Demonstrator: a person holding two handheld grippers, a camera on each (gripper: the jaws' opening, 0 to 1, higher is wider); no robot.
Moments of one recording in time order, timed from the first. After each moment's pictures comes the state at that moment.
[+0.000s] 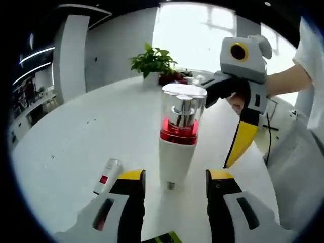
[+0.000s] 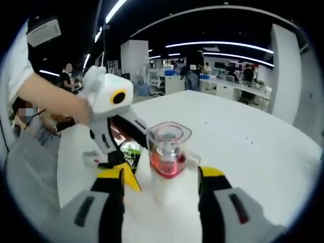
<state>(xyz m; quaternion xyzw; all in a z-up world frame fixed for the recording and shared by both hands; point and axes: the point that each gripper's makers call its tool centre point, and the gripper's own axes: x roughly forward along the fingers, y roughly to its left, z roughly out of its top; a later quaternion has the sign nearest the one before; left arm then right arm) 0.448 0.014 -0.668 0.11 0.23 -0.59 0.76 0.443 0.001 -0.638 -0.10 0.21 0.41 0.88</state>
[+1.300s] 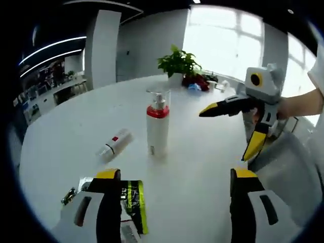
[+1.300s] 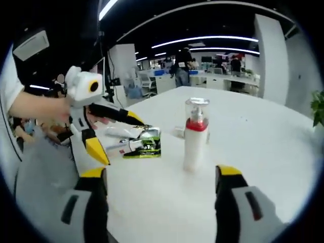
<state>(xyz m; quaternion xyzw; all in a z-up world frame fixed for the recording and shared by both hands) 0.364 0.081 -0.644 0.07 0.27 -0.48 0.83 0.346 -0.011 -0.634 -0.05 0.23 0.37 0.90</state>
